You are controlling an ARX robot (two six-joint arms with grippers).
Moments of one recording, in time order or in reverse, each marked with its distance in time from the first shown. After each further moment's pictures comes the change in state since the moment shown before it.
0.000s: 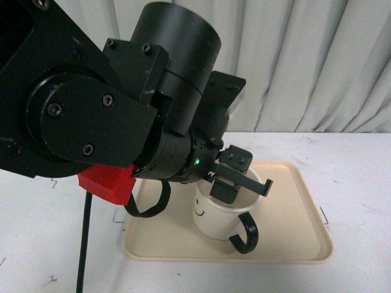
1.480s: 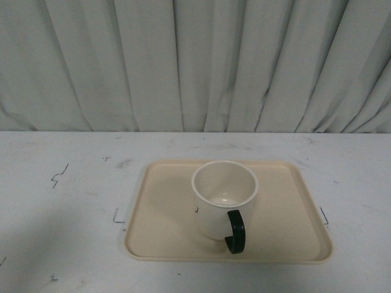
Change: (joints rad) left arm 0.560 -1.326 -1.013 0.368 0.061 -0.071; right arm 0.000 0.000 0.000 0.000 0.001 0.000
